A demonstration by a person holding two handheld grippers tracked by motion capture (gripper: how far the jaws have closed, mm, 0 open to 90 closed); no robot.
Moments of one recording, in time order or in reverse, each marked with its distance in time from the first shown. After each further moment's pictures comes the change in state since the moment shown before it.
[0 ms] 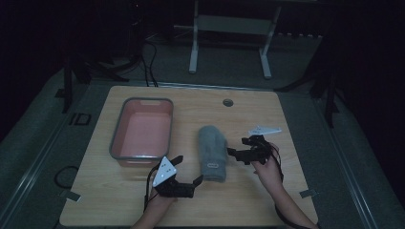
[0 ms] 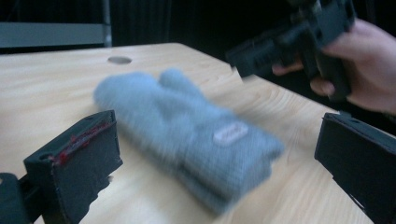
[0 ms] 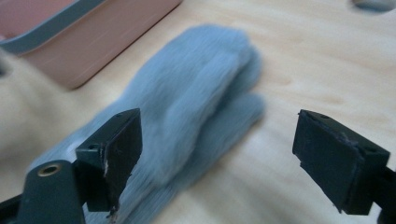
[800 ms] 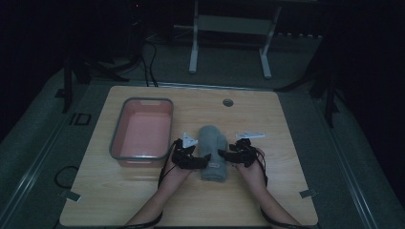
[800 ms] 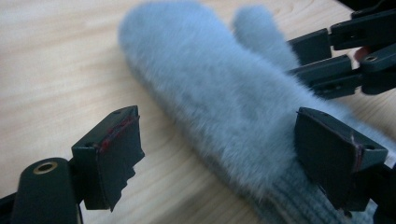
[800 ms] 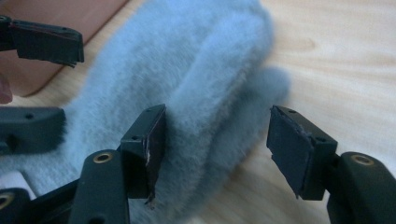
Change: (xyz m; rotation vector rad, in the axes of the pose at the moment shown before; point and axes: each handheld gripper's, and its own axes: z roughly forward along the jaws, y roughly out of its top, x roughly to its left) left arm 0.037 0.007 0.076 0.372 0.167 -0.105; right arm 0.007 -0.017 0.056 0.031 -0.058 0.127
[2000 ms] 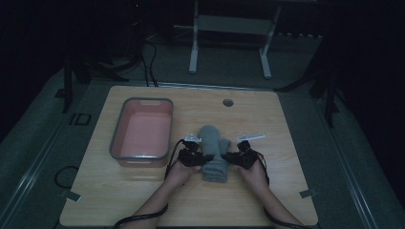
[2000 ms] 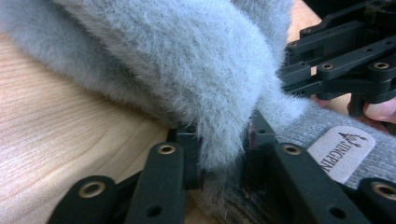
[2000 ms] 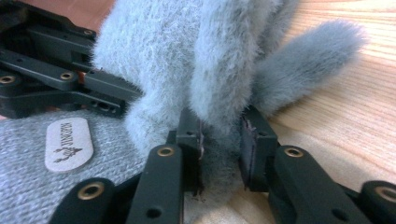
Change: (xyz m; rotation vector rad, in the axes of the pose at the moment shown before) left arm 0.012 -0.003 0.037 0.081 -0.294 -0.109; right arm -0.016 -0.012 0.010 0.079 0.191 0.030
